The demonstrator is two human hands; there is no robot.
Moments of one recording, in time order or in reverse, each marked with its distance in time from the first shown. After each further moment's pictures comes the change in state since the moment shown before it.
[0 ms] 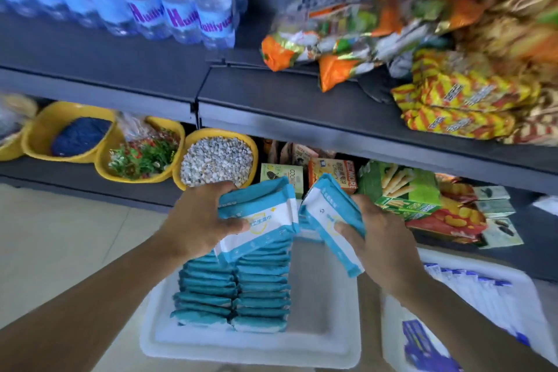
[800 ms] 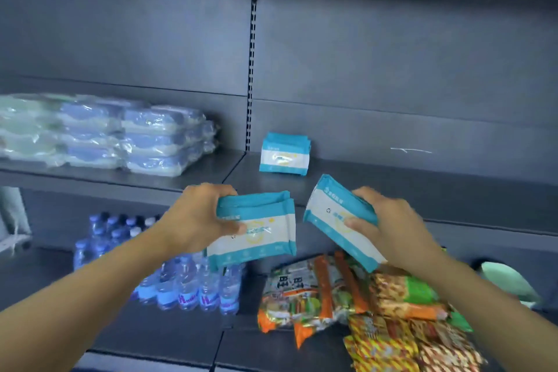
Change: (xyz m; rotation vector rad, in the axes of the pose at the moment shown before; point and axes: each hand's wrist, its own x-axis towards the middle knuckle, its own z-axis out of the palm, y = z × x) left_hand -0.089 0.292 -0.394 0.187 0.469 0.405; right_hand 0.036 -0.143 -0.486 0.022 0.501 -0.198
